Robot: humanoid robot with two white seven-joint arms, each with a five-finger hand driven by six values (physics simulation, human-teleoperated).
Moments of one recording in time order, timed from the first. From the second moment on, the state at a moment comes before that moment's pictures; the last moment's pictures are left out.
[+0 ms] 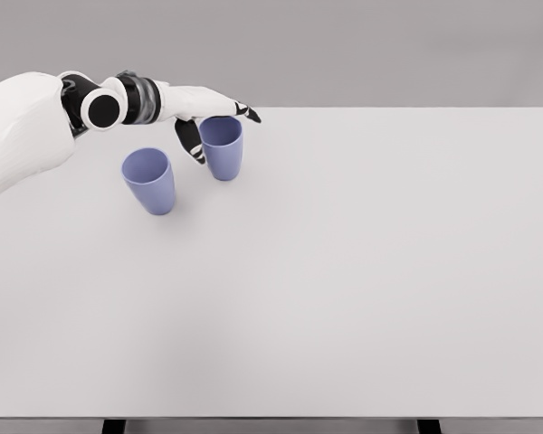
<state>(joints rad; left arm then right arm) -1.32 0.45 -1.48 -0.96 0.02 -0.24 -0.41 0.00 0.00 0.04 0.14 0.11 -0.13 0.61</state>
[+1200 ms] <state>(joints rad) -1.39 0.58 -1.47 -1.15 0.08 -0.36 -0.42 0.00 0.00 0.04 0.14 0.11 -0.13 0.61</state>
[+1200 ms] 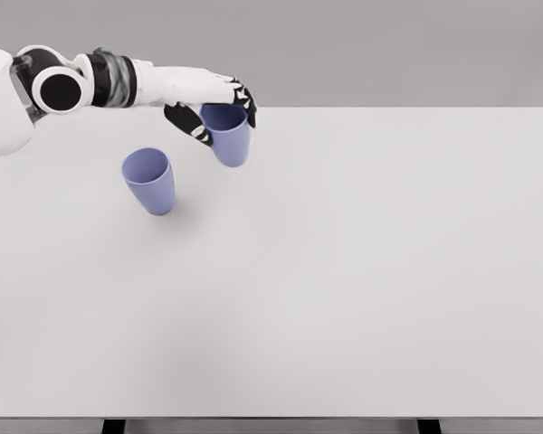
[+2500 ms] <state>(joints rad) -1.60 0.93 -1.61 -1.43 0.19 -0.37 -0.47 0.00 0.00 0.04 0.14 0.11 -0.13 0.61</state>
